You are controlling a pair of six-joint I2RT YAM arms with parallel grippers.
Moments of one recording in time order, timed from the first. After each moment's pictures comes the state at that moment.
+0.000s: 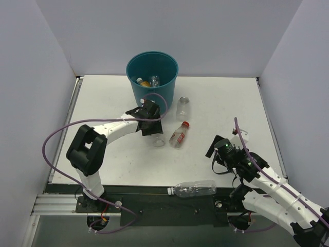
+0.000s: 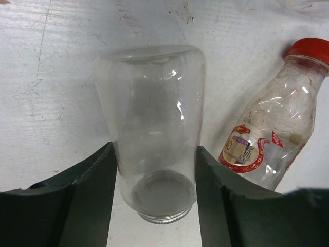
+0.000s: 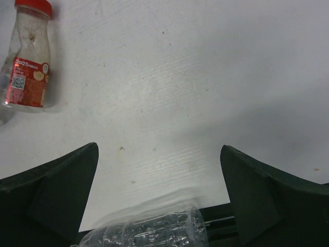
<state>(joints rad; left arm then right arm) -0.61 1.80 1.24 -0.45 -0.07 -0.72 0.70 0.75 0.65 -0.87 0.56 0.97</state>
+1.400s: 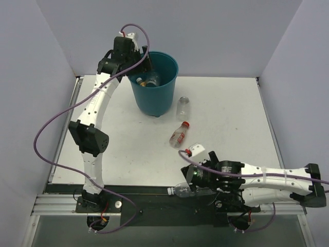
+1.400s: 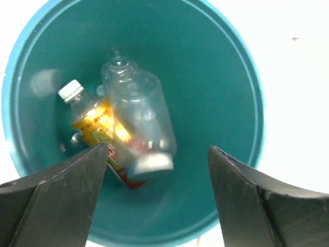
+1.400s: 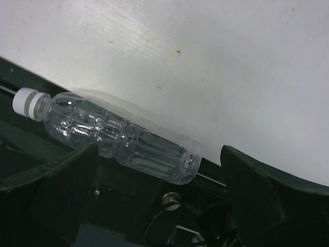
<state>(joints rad) -0.34 2.11 2.41 -0.85 0.07 -0.45 1.37 0.97 0.84 -1.10 0.57 0.81</state>
